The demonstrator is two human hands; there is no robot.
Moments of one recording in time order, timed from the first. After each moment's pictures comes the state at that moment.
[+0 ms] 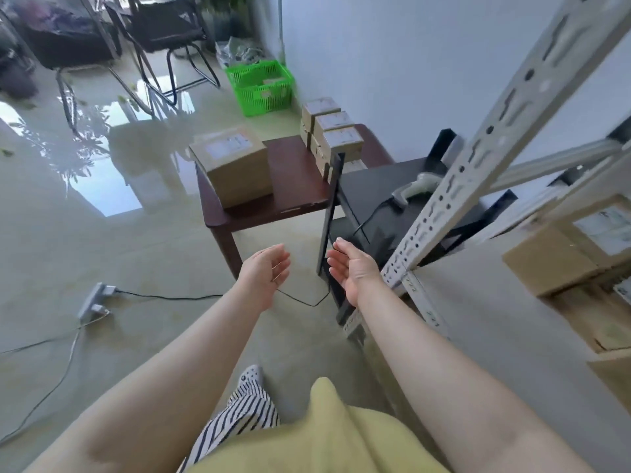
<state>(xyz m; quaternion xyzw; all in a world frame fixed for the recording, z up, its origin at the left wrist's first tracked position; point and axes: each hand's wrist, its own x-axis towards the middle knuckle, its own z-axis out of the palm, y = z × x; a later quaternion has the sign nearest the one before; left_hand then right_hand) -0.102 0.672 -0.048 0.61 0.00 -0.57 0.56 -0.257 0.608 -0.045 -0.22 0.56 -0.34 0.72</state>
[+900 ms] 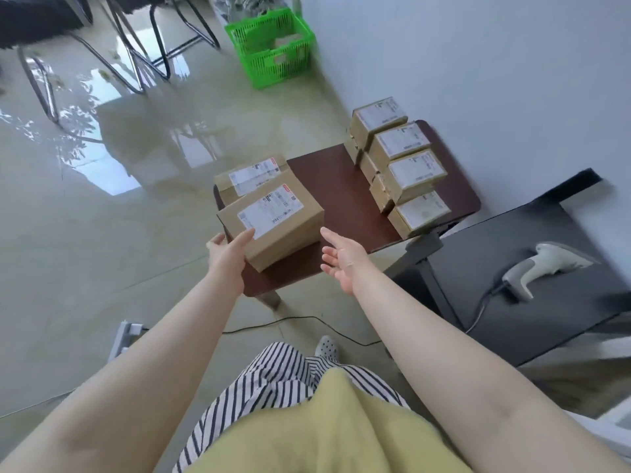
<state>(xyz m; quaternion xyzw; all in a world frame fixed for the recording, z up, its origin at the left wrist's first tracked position) 0.208 0.412 -0.079 0.73 0.03 -0.47 0.50 0.025 0.345 -0.098 -0.22 0.62 -0.21 0.72</state>
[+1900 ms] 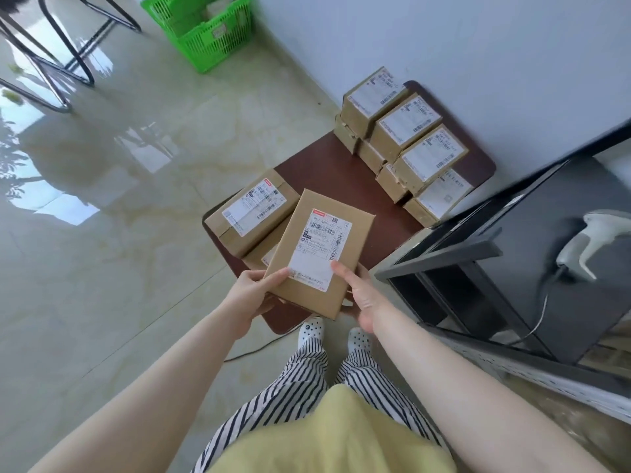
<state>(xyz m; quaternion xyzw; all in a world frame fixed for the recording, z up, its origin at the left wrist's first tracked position) 0.305 0.344 -0.124 0.69 -0.19 -0.67 0.20 0.096 0.331 -0.145 -0.12 0.63 -0.25 0.73</state>
